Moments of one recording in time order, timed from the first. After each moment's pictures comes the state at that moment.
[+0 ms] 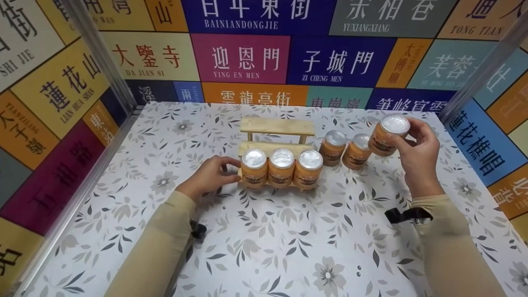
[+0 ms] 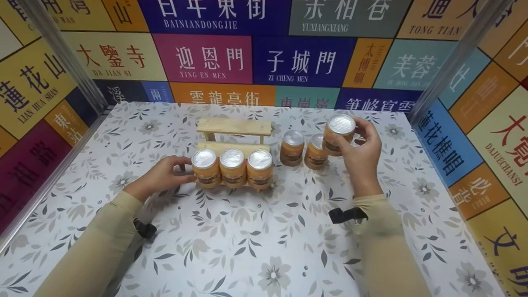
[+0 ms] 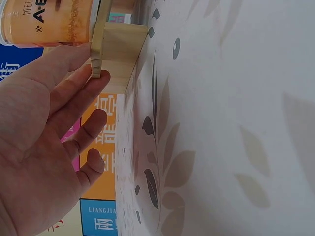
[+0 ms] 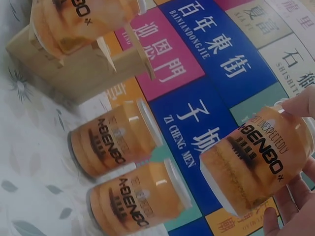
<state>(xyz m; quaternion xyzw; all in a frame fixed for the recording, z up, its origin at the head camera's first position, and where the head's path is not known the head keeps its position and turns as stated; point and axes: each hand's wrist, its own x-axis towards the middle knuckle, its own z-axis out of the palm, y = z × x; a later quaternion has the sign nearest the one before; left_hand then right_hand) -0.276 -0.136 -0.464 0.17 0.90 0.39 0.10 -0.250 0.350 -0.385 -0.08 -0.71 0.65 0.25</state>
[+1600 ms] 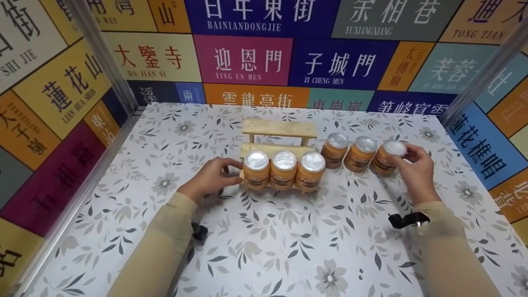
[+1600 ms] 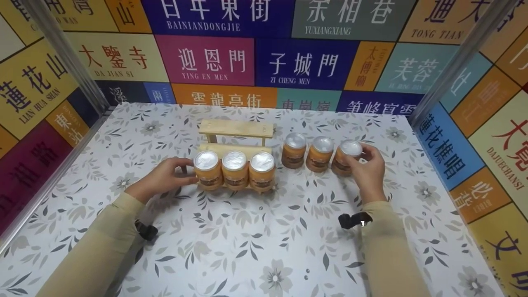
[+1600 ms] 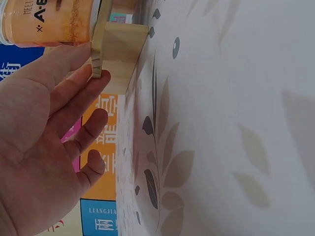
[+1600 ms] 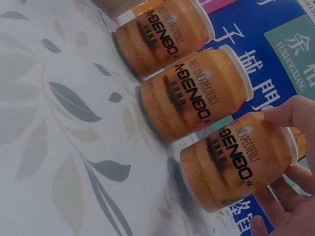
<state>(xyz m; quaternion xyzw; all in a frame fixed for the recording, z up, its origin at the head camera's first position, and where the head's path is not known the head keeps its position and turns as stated) -0.277 -0.139 -0.466 0.17 0.90 0.40 0.10 -0.269 0.400 -0.450 -0.20 -0.81 0.54 0.12</state>
